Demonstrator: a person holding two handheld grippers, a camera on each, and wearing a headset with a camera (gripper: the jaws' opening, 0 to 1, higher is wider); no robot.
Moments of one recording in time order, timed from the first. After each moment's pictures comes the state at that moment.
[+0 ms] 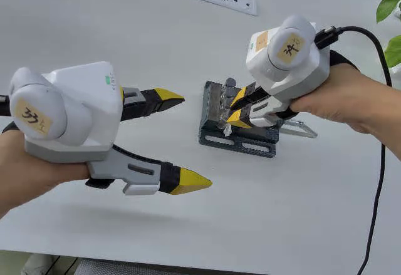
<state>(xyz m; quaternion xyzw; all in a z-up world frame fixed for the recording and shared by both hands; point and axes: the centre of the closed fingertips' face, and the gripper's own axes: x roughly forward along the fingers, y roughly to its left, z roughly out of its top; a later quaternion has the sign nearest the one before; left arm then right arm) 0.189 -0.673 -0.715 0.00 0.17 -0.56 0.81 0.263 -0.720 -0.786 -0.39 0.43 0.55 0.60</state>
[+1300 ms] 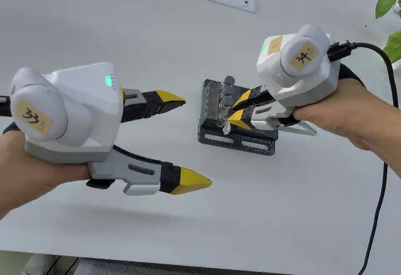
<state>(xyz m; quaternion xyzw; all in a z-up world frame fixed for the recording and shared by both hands) 0.189 -0.676 -0.717 0.00 0.17 -0.56 0.81 0.265 -0.723 -0.788 -0.34 0.42 0.53 0.65</state>
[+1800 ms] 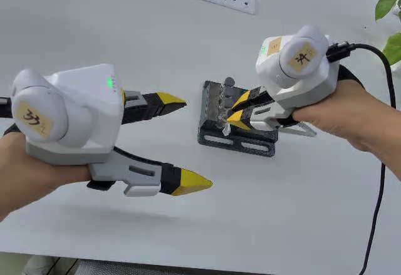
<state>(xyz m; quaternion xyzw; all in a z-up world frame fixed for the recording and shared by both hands) 0.189 -0.677 -0.716 0.00 0.17 -0.56 0.81 0.265 -0.722 -0.787 -0.35 0.42 0.53 0.65</state>
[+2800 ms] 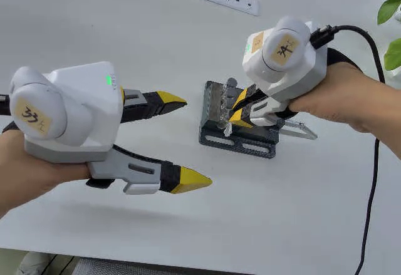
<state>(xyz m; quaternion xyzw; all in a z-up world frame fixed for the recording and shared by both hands) 0.190 -0.672 -0.716 -0.01 0.17 -0.56 0.81 0.268 -0.719 -0.788 -0.42 0.44 0.54 0.58</state>
